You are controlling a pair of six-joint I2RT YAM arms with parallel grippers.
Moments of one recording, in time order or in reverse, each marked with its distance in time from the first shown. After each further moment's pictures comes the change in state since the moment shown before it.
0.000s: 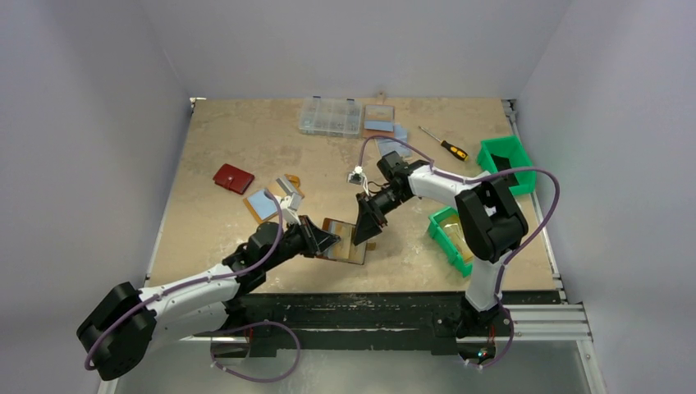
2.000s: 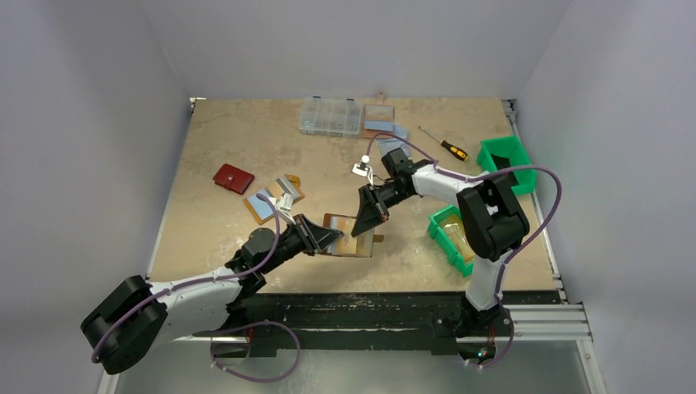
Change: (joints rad) left arm 0.006 0.068 -0.086 0.349 0.029 -0.119; right arm -0.041 0.004 -0.013 0.104 -0.214 0.196
